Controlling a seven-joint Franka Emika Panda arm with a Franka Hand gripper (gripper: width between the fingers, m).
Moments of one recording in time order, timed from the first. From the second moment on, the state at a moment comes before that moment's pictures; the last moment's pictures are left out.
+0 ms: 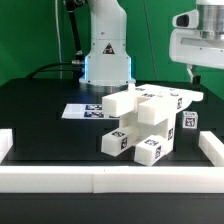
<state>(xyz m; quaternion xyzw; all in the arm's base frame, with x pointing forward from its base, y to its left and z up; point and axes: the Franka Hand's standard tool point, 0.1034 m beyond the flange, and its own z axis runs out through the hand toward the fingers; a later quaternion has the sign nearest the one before) 0.402 0.201 0.082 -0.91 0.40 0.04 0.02</state>
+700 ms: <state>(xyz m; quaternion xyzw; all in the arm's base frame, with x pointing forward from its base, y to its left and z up) 0.408 0.180 0.066 -0.93 0.37 0.05 0.00</state>
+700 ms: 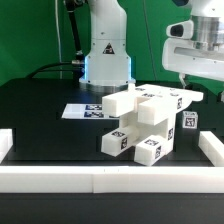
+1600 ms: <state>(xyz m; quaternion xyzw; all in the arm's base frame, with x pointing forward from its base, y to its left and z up) 0.437 0.147 0.069 -0.94 0.34 0.03 0.01</state>
